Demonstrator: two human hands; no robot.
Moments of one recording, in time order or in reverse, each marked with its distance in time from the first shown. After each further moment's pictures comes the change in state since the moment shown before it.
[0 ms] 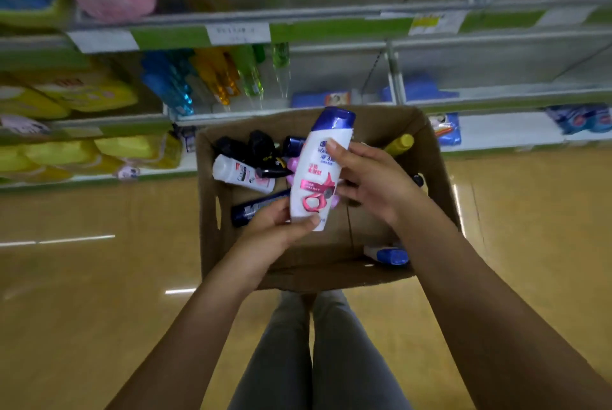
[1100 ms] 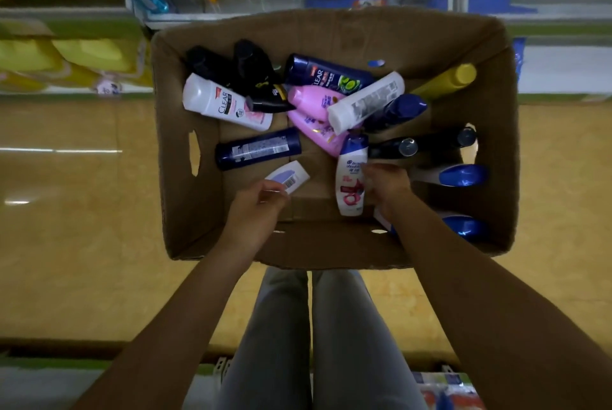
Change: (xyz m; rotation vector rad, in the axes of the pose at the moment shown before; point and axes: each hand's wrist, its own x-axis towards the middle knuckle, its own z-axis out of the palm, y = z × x) left_hand 0.069 -0.086 -0.002 0.220 0.356 -0.250; right_hand 0.114 0.165 -0.084 -0.191 0.544 0.426
